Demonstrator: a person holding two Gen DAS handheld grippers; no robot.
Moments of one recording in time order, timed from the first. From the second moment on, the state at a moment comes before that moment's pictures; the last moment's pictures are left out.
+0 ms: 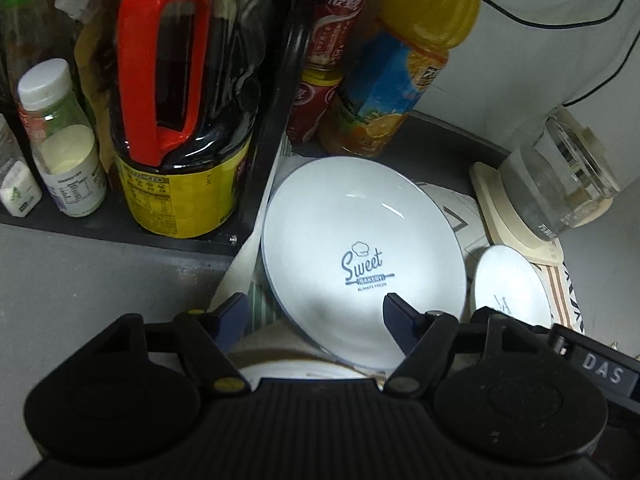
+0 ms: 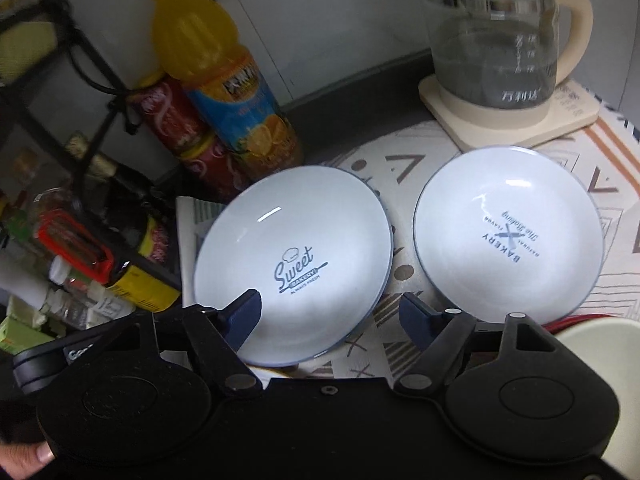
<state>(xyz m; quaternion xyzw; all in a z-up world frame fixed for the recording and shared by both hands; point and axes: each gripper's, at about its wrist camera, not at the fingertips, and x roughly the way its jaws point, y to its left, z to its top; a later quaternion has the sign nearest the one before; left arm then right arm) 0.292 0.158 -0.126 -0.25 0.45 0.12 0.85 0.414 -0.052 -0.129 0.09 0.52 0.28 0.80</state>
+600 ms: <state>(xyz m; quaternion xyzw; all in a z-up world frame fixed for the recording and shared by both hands) 0.320 0.176 -0.178 -0.29 0.48 0.14 0.81 0.452 -0.020 -0.205 0.12 0.61 0.21 0.76</state>
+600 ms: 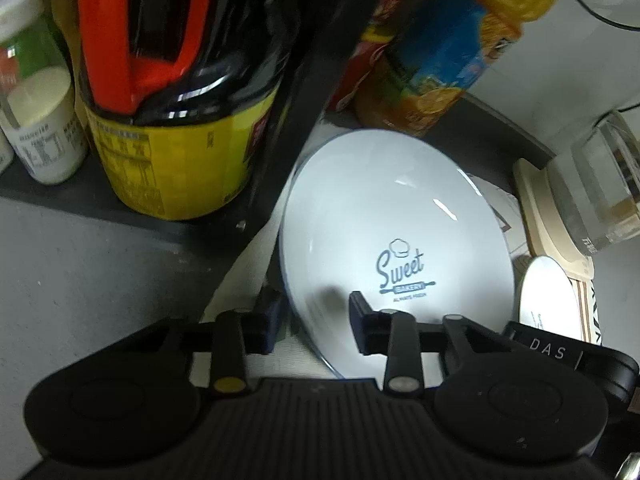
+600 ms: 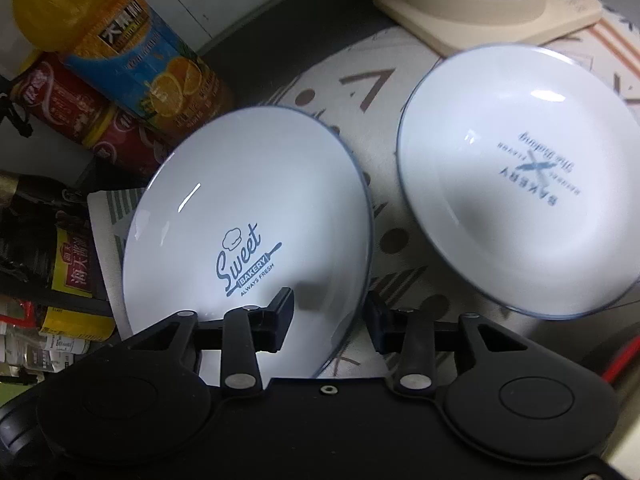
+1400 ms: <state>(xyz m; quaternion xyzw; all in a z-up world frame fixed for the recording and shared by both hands) 0.283 0.171 -0.144 -0.30 0.44 0.13 0.84 0.425 -0.042 -0.154 0.08 0.51 0.27 0.81</state>
